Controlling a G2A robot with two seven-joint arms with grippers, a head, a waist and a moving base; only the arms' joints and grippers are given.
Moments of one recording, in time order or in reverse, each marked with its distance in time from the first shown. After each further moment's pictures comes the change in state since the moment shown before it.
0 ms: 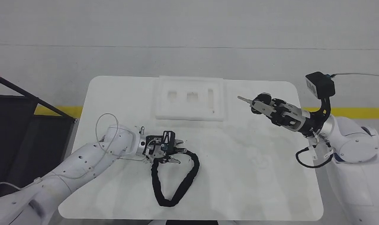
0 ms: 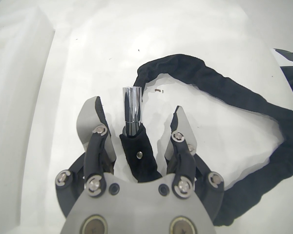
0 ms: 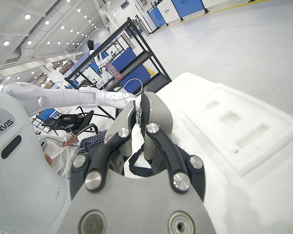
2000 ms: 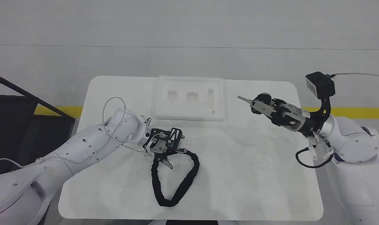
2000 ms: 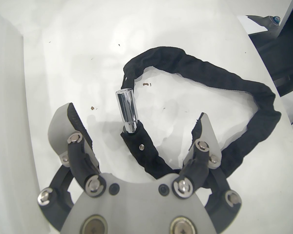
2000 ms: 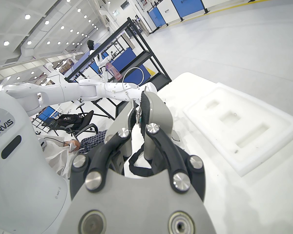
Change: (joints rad) left arm -0.241 -0.027 0.210 0.007 -0.048 -0.172 -0.078; right arm 0.000 0.000 0.000 0.000 0.000 0.000 0.000
